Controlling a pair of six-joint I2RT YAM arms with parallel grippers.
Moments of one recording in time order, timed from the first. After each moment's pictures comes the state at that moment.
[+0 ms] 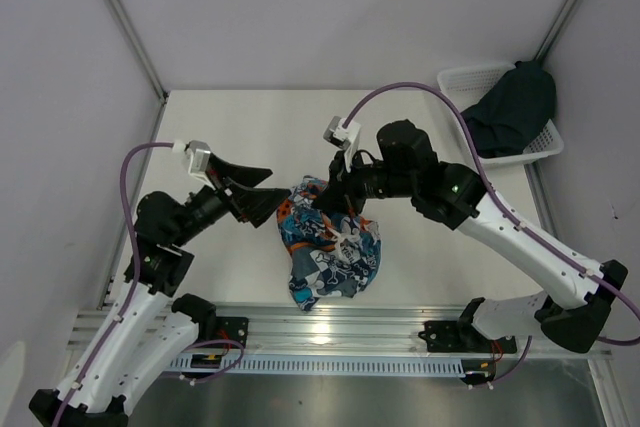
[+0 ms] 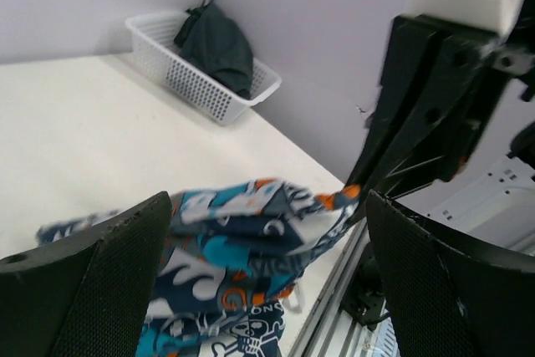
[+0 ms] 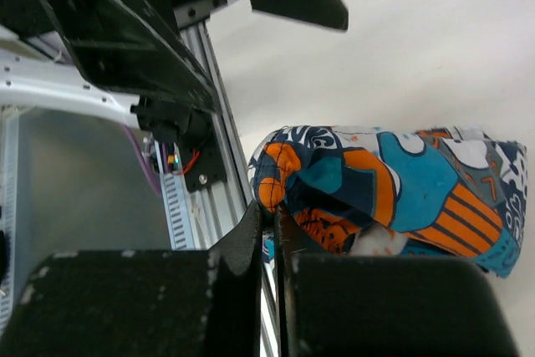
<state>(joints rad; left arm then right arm) -0.38 0.60 0.67 0.10 0.52 -0.58 0.89 1.30 1.46 -0.54 -0.45 0.13</state>
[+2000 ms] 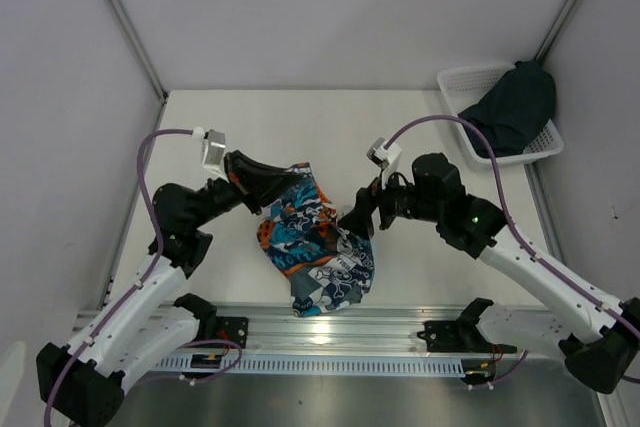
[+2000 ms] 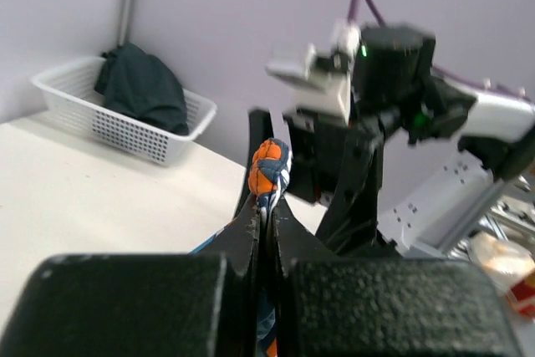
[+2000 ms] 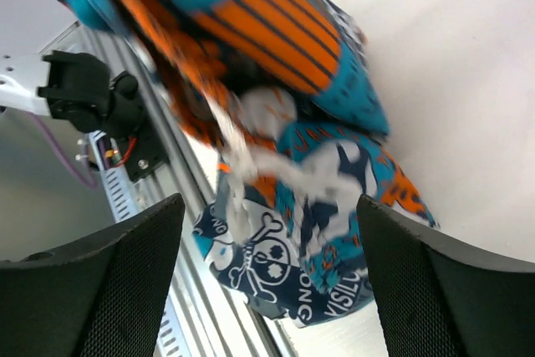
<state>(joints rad) -0.44 0.80 0.62 0.59 0.70 -0.66 0.77 1.06 1.04 -0.38 -0.40 0.18</state>
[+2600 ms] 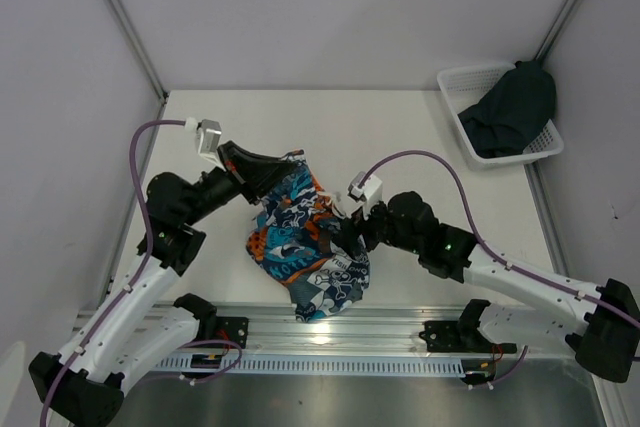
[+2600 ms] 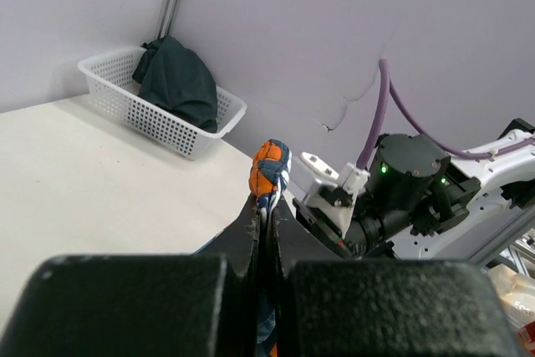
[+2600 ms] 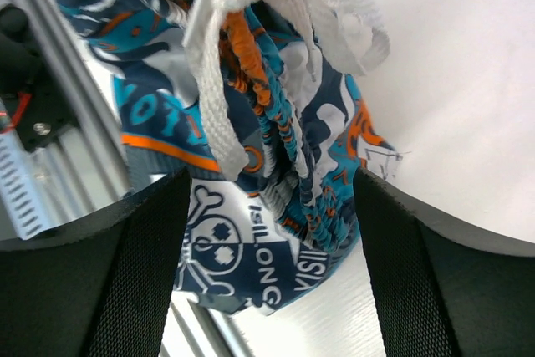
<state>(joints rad) -0.44 0.78 0.74 0.35 0.58 -0.62 0.94 1.02 0.73 -0.08 -0.11 0.12</state>
